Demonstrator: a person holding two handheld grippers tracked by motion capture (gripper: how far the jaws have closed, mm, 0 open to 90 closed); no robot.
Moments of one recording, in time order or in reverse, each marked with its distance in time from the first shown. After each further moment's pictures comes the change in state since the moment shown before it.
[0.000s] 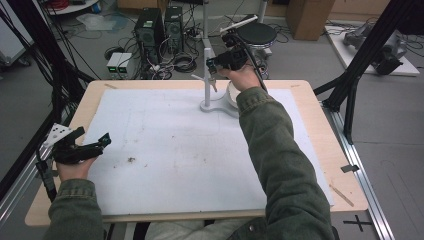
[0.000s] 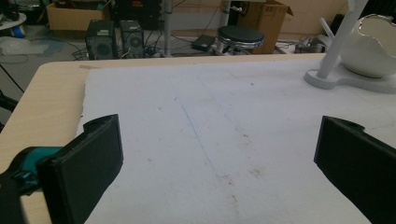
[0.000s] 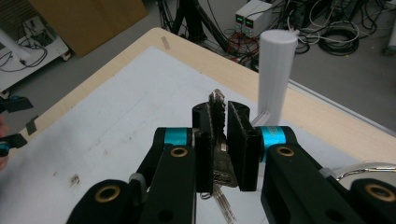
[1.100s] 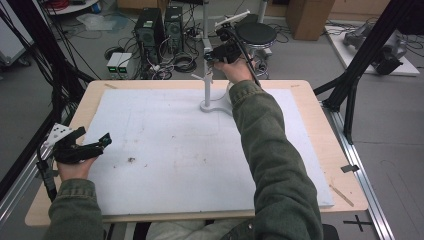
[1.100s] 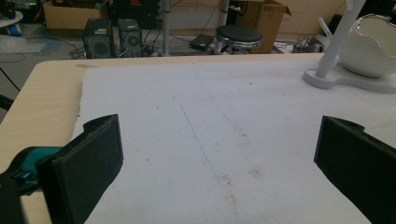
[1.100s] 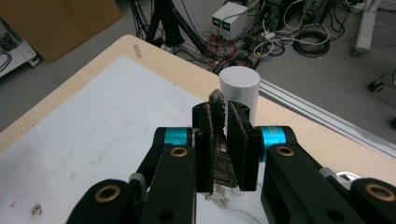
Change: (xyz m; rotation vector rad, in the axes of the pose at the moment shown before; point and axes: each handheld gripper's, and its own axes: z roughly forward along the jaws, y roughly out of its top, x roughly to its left) left arm 0.001 -0.001 0.002 0.002 -0.007 -0.003; right arm -0.012 0.019 0.025 -0.003 -0.086 -0.002
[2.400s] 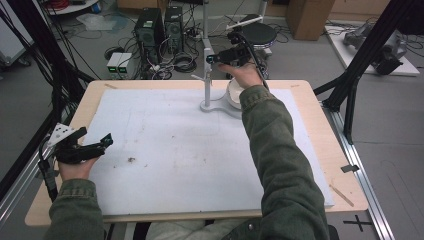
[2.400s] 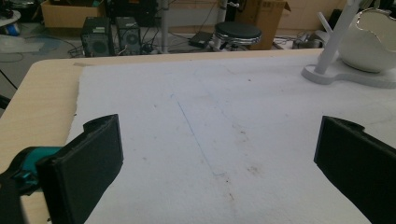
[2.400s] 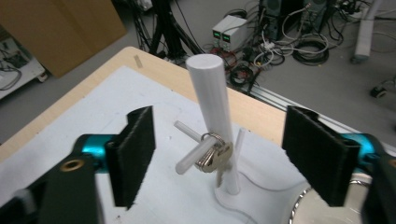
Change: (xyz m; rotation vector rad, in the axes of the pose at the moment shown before) left arm -0.003 0.000 0.002 0.012 -0.004 0.011; right arm -0.017 -0.018 -0.014 -0.059 0.005 0.029
